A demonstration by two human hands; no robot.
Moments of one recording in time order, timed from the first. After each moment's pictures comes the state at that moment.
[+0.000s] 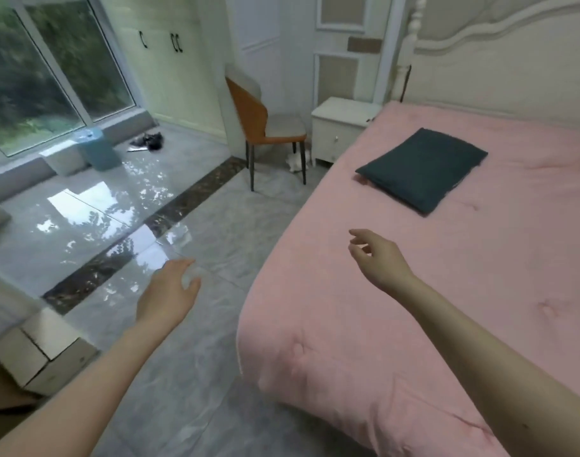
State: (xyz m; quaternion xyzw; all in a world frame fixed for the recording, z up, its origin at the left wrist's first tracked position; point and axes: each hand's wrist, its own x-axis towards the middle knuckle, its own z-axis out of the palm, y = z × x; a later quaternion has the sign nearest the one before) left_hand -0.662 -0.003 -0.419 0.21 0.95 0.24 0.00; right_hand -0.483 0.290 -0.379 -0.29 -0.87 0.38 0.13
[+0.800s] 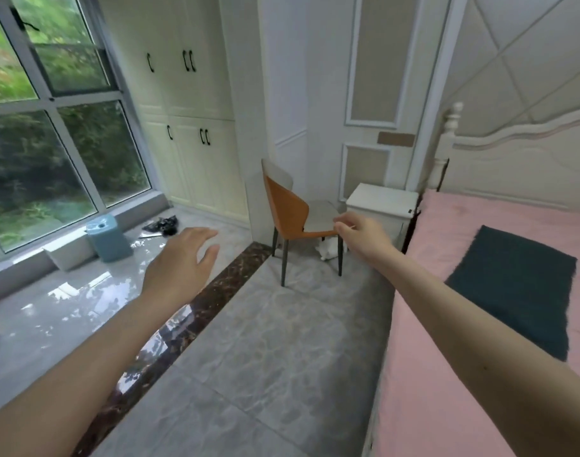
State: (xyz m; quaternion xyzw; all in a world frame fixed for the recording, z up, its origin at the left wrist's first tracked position) left_hand -1.182 0.047 -0.228 0.34 0.89 0.27 -0.12; right_hand -1.055 0.322 -0.228 -0.26 -0.87 0.37 0.21
